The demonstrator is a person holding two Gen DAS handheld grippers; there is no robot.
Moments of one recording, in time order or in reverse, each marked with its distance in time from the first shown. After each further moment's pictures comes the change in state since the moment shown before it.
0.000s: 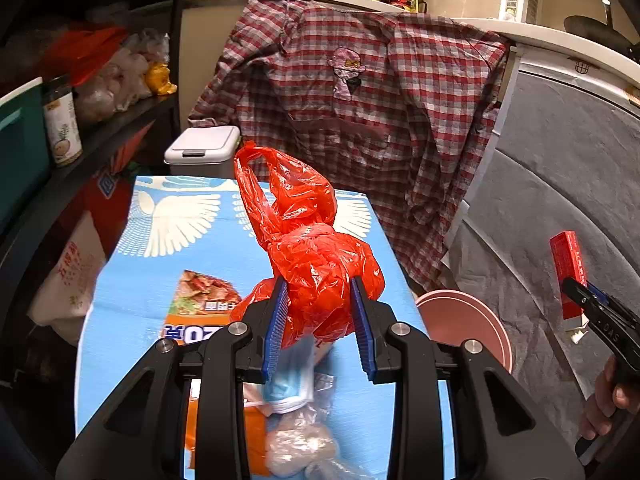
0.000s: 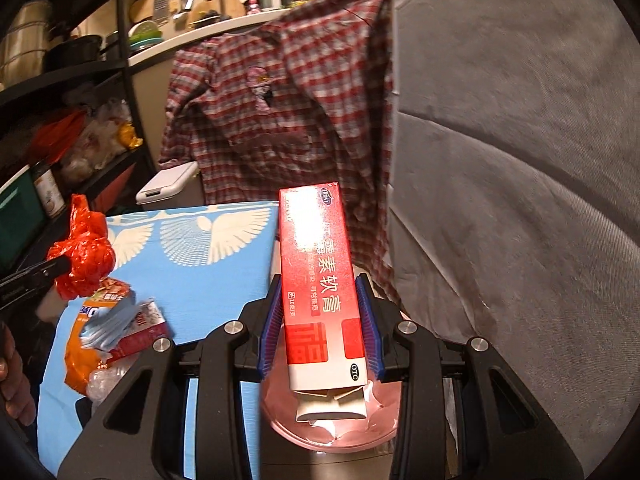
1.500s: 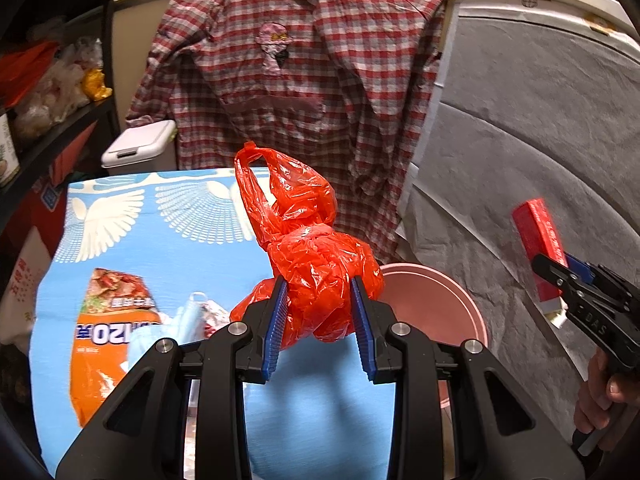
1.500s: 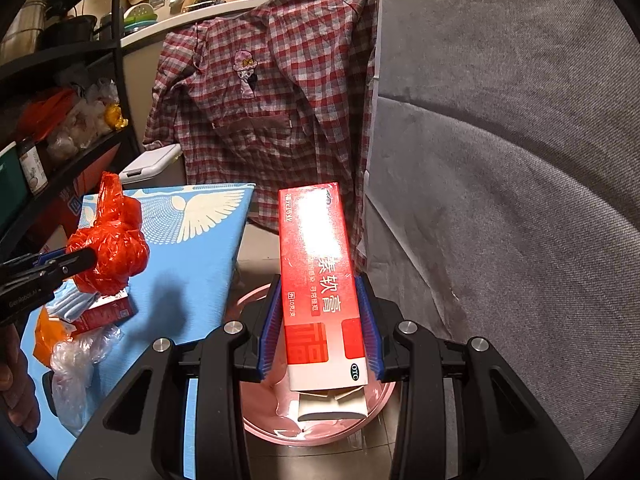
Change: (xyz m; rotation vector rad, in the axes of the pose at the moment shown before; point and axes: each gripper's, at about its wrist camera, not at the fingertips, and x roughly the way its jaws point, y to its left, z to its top) left arm 0.039 -0.075 -0.024 0.125 0.056 -0.126; right arm 0.011 -0.021 -0.015 -0.057 0.034 -0.048
